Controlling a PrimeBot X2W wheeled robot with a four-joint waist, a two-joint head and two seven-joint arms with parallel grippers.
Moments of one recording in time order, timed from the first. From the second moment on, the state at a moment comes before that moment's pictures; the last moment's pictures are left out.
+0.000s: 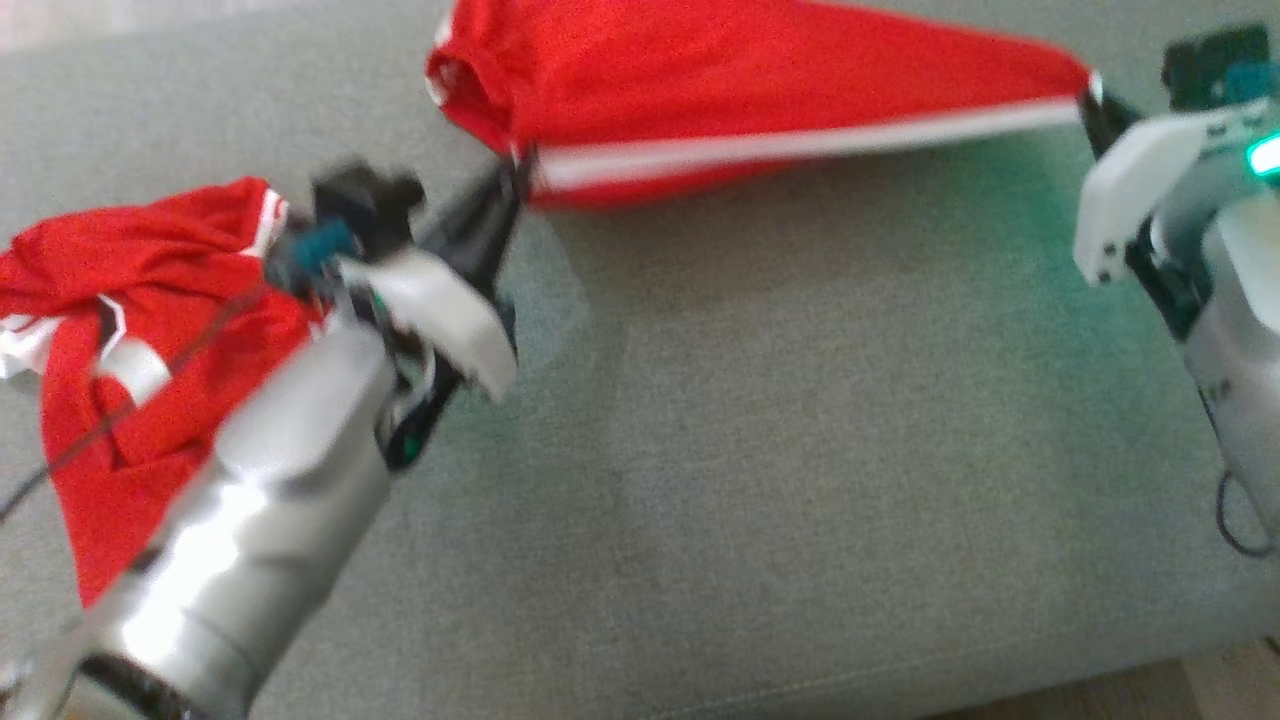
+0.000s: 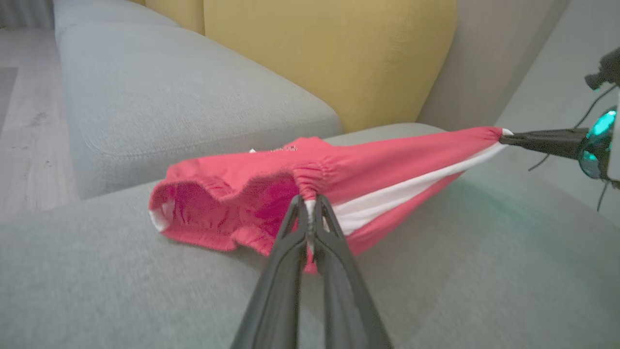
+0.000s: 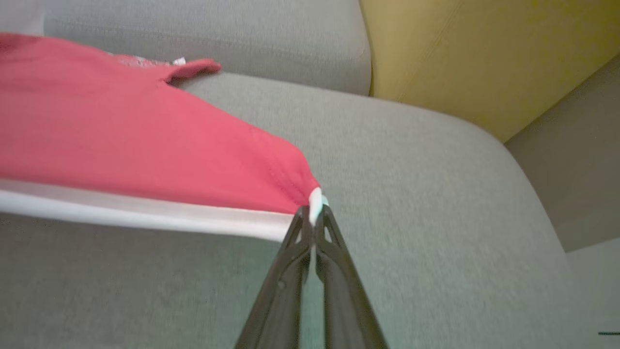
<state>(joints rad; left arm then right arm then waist) -0.87 0.23 -0.87 0.73 -0.78 -0.13 -0.15 -1.00 -0.33 0.46 1.14 0.31 0.13 0.06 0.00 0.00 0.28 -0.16</state>
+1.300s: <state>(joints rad) -0.64 0.24 -0.96 0.40 -0.76 0.06 -0.13 -0.71 -0.62 0.41 0.51 0.55 0.13 0.34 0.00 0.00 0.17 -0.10</state>
